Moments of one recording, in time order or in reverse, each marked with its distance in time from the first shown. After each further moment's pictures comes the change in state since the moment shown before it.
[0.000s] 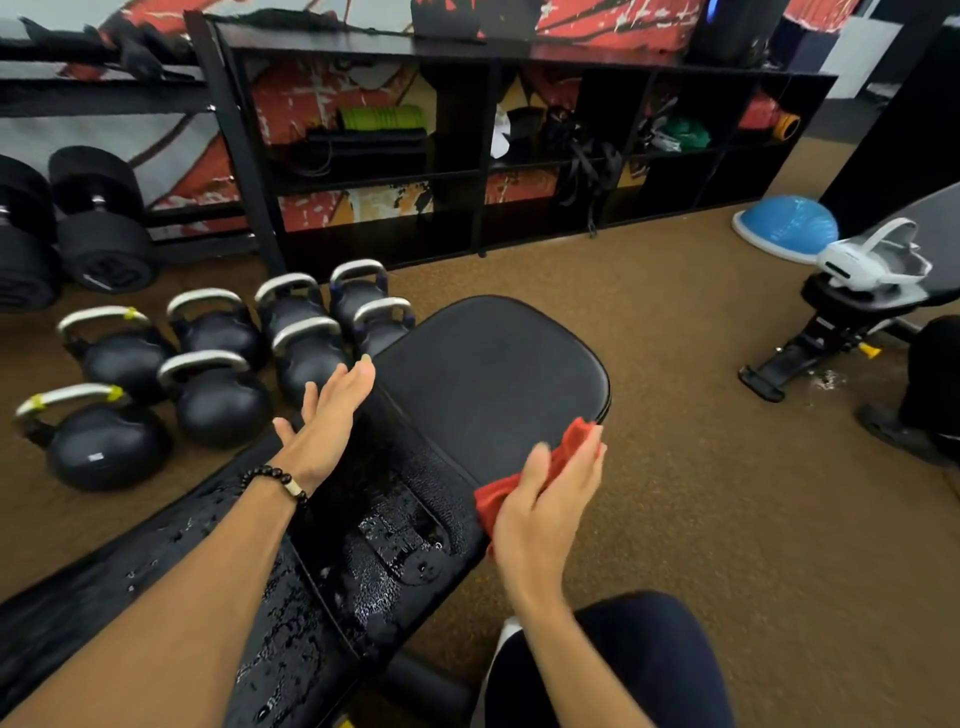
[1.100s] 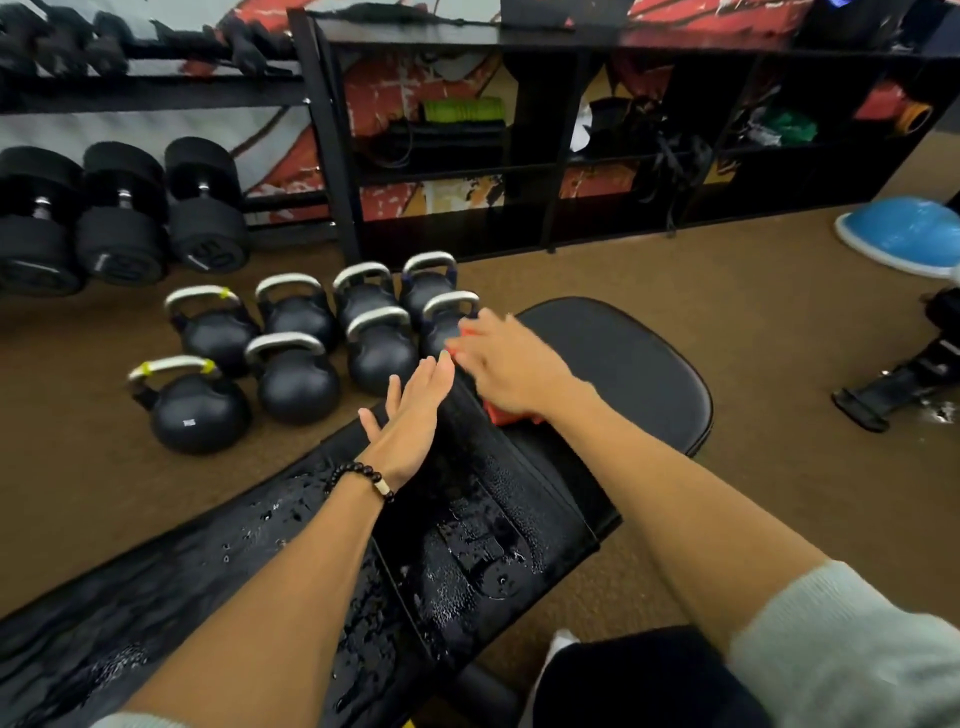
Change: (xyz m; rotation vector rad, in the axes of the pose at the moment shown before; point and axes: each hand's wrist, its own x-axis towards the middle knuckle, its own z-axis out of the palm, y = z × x) left_hand 0.008 -0.006 -0.001 0.001 0.029 -0.025; right_hand 0.106 -0.072 0.135 -0.880 -0.956 -1.011
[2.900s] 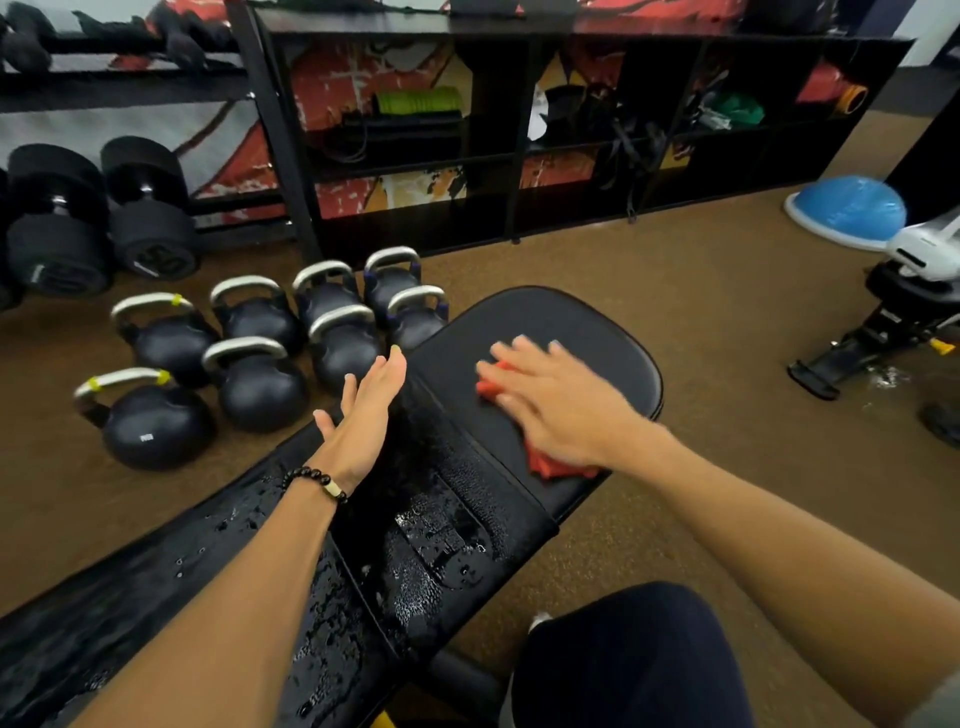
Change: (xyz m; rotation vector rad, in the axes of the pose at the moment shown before) left_hand 0.002 -0.007 0.000 -0.048 -0.016 0.021; right_hand -0.105 0.040 -0.007 -0.017 0.067 -0.002
